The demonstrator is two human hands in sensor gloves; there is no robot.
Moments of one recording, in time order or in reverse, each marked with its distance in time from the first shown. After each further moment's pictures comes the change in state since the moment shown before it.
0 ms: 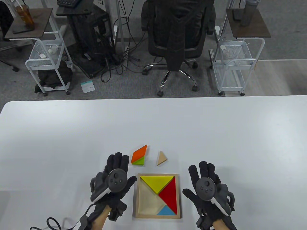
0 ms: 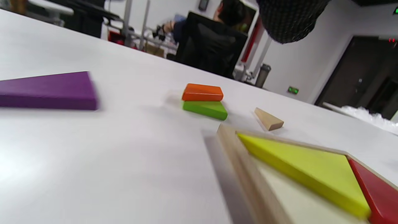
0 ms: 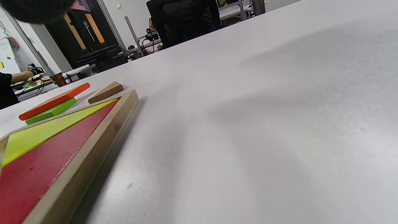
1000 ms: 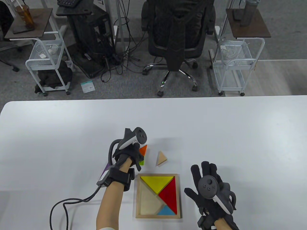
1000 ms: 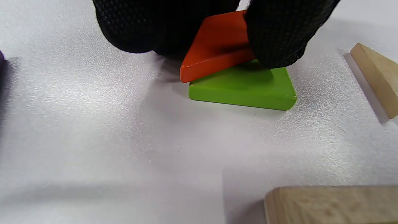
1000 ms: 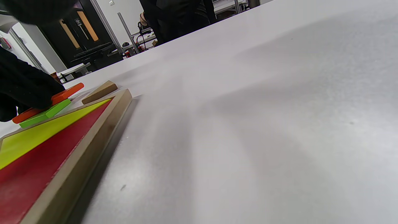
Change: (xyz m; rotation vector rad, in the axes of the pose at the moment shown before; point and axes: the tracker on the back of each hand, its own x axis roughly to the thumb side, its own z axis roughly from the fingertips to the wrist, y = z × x) left_hand -0.003 -0.018 -0.133 -0.439 0.265 -0.113; right_hand -0.007 -0.002 -0.003 0.025 0.023 -0.030
